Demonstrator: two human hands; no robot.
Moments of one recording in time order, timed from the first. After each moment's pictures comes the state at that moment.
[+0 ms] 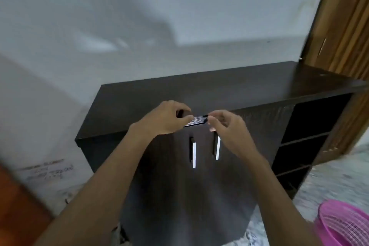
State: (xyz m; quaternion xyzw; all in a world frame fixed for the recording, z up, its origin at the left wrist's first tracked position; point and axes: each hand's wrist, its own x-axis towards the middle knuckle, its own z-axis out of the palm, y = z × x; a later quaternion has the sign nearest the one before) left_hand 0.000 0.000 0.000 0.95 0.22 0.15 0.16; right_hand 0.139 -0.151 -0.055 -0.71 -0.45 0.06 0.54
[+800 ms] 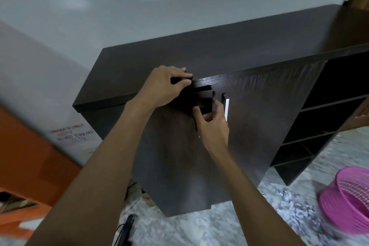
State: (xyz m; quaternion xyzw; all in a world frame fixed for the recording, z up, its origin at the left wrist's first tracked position) left_hand -0.001 -0.006 -0.017 0.92 0.26 0.23 0.18; right_hand 0.085 -0.117 -0.147 -0.73 -0.25 0.12 0.62
